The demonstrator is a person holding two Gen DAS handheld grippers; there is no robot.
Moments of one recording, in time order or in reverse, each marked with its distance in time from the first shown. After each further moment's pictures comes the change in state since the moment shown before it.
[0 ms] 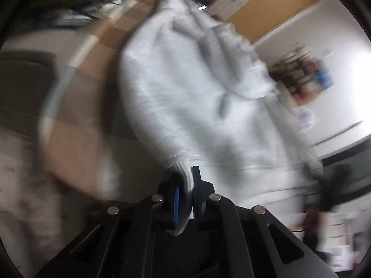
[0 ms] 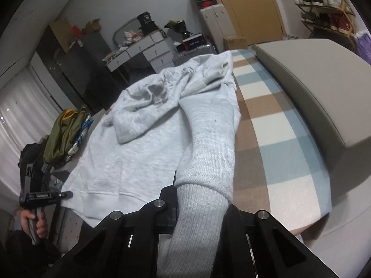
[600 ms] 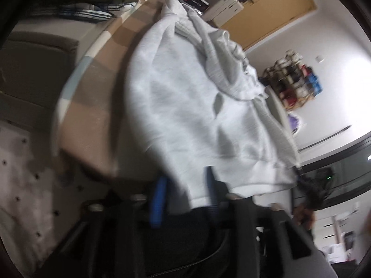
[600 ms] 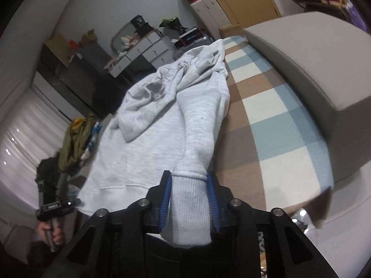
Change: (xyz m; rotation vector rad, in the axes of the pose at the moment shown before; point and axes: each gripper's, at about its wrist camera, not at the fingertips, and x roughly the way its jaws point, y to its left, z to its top) left arm -0.011 0.001 -0.023 0.019 -0.022 0.066; right arm -0.013 -0.038 -0.014 0.145 0.026 0.095
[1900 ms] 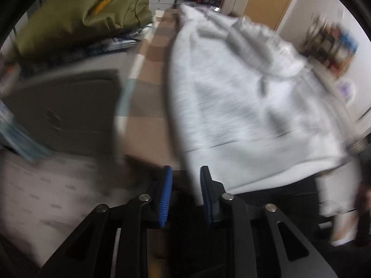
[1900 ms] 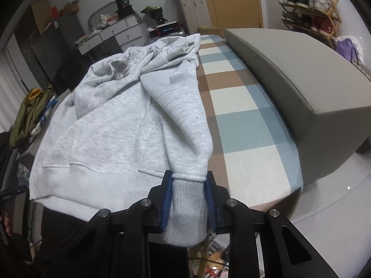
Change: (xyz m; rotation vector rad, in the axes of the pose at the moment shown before) left arm -0.016 -0.013 -0.019 0.189 -0.035 0.367; right arm 0.024 0.010 -0.020 -0.165 0.035 -0.349
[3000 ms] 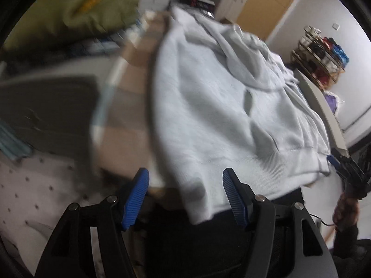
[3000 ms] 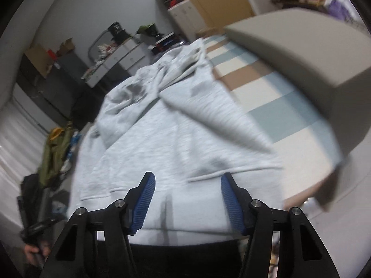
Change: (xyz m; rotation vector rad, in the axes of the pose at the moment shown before) left arm 0.030 -0.016 0.015 0.010 0.027 -0.024; right arm -0.007 0.006 0.002 0.218 -0.071 0.161
